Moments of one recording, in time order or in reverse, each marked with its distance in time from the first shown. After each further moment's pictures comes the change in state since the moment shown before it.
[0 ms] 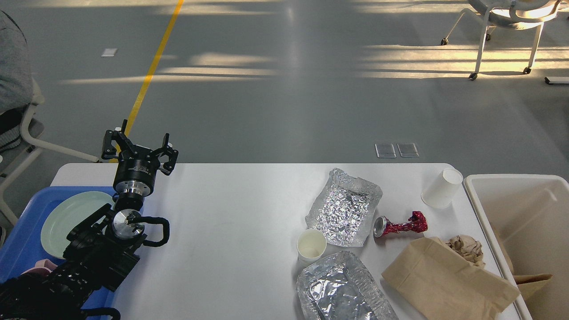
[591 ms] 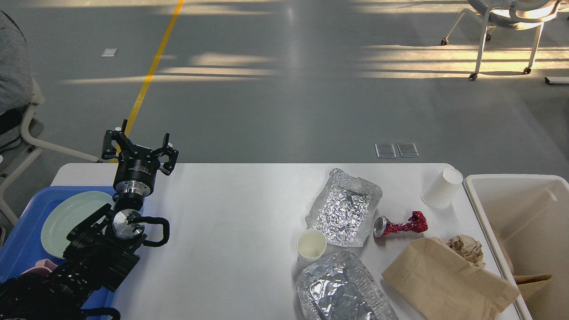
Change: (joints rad) left arm 0.000 0.000 0.000 0.000 -0.001 0.000 0.000; right arm -0.037 0.026 -0.009 0.005 -0.043 0.000 -0.220
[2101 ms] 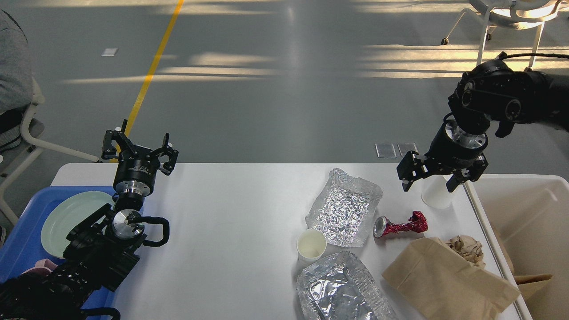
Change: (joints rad) left arm 0.000 0.000 0.000 0.000 0.000 -0.001 0.000; right arm -0.794 -0.046 -0.003 -0.078 -0.240 0.000 -0.006
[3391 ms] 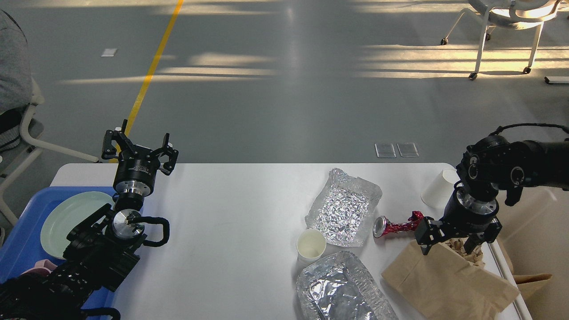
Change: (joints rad) left arm 0.000 0.000 0.000 0.000 0.000 0.000 0.000; right arm -0.198 -0.074 0.010 0.165 -0.122 -0.140 -0.002
